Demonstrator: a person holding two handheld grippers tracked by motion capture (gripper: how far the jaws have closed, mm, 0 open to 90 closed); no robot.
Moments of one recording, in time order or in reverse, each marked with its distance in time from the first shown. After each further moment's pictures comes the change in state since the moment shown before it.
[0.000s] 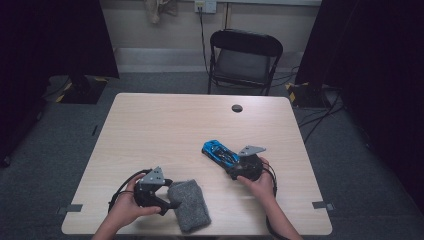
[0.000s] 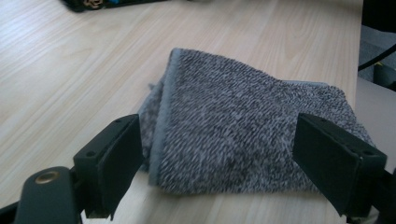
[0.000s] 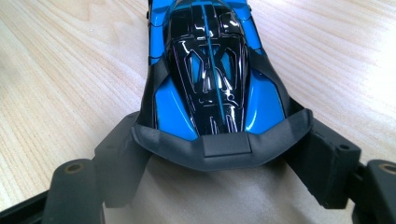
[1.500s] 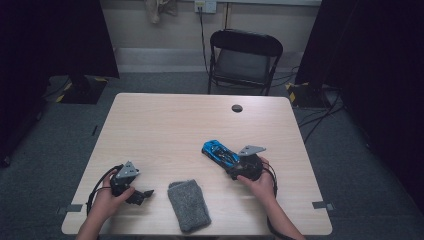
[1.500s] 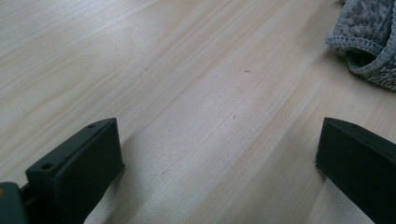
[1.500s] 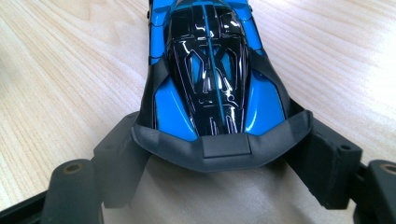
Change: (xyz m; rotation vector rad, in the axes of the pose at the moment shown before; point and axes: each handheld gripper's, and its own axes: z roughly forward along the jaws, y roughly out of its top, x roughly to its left) left arm 0.067 -0.070 -0.029 0.031 0.291 -0.106; right arm -0.001 0.000 0.000 0.001 0.007 -0.006
